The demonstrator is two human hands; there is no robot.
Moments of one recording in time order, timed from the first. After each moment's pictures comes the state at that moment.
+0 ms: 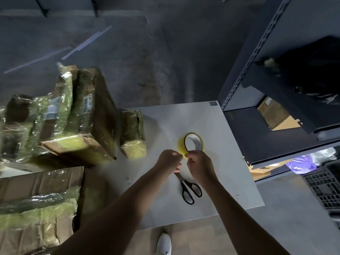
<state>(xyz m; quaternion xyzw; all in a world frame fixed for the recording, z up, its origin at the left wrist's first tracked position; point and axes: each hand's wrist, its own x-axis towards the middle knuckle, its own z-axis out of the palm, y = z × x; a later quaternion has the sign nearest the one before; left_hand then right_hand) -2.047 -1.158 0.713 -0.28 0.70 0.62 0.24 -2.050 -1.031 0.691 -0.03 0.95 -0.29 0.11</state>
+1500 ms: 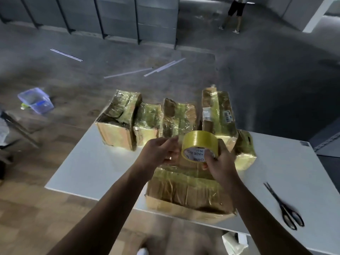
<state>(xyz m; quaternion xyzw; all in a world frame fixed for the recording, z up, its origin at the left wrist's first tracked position) -1.822 -1.534 0.840 -0.23 0.62 0.74 -0.03 -1.907 -1.355 0.800 -0.16 0.85 -0.50 0.06</state>
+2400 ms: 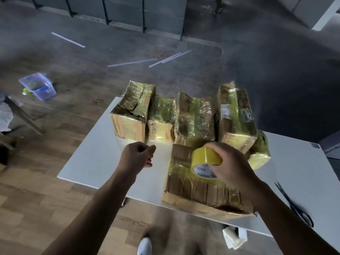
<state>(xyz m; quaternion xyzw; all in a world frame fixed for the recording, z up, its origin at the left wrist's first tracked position) -1.769 -1.612 0.808 -0.38 0.66 0.64 -0.10 -1.882 -1.385 0.836 -0.39 0.89 -0.23 0.00</state>
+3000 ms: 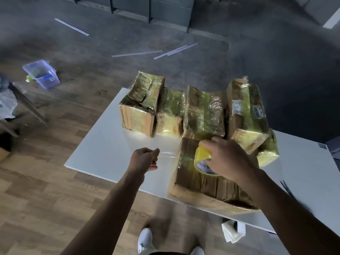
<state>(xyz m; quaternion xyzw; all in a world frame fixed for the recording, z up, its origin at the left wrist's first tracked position) -1.760 -1.622 0.754 -0.44 0.58 0.68 -0.04 -1.871 -1.431 0.843 -0.44 0.90 0.00 0.01</state>
